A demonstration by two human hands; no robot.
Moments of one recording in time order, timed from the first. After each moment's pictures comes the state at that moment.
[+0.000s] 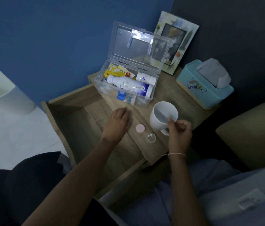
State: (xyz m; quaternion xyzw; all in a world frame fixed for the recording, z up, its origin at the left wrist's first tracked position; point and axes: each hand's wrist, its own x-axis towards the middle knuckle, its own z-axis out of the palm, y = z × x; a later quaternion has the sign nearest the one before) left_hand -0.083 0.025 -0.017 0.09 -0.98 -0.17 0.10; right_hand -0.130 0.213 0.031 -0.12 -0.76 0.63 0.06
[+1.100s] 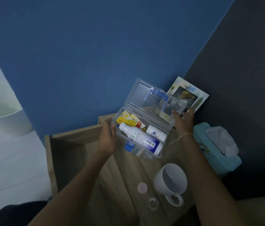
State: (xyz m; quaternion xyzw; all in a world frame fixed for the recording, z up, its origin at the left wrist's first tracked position) left_hand -0.146 -0.066 0.021 0.30 -0.68 -0.61 0.28; right_hand -0.344 0.095 0.097 0.05 -0.80 0.60 -0.02
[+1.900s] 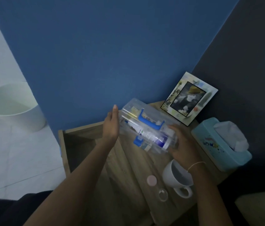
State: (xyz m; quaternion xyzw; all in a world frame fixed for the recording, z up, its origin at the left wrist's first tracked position) left_hand -0.147 -0.088 0.049 0.38 -0.55 -0.70 0.25; right_hand -0.236 0.143 0.098 0.35 -0.87 0.33 -0.10
